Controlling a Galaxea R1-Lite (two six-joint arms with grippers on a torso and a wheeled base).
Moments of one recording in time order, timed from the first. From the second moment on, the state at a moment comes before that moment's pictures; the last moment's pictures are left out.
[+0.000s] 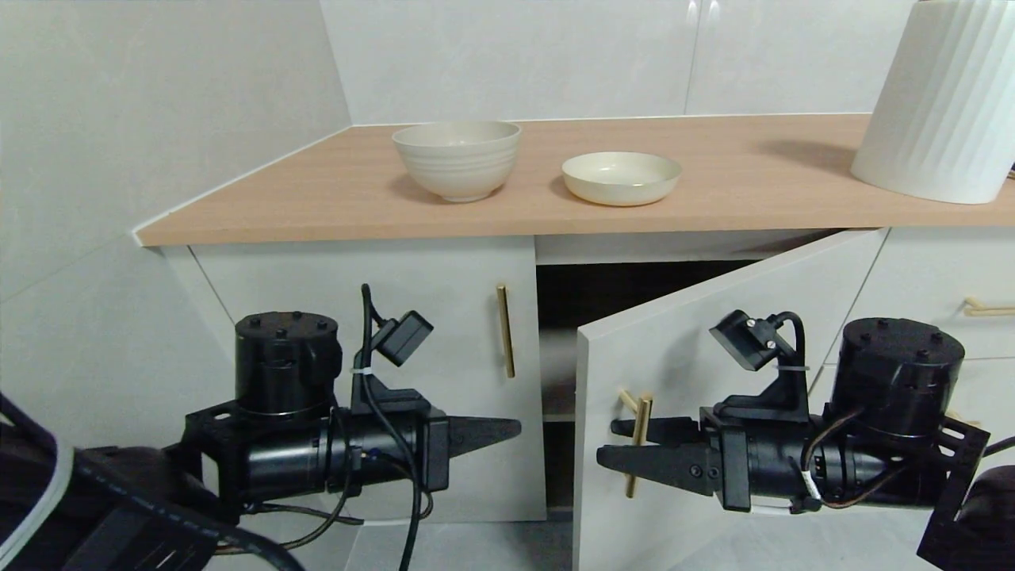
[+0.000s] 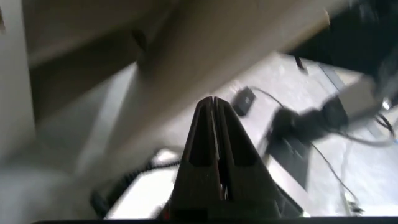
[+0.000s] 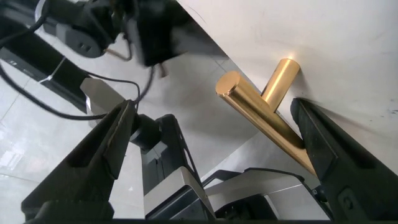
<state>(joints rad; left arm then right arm) -0.49 1.75 -0.58 -0.81 -0.67 -0.39 0.65 1.76 -0.49 -1.12 0.75 0.56</state>
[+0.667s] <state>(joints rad) -0.64 2.14 -0.65 -1.40 -0.45 -0.38 0.65 1.77 -0.49 -1.12 0.75 0.55</state>
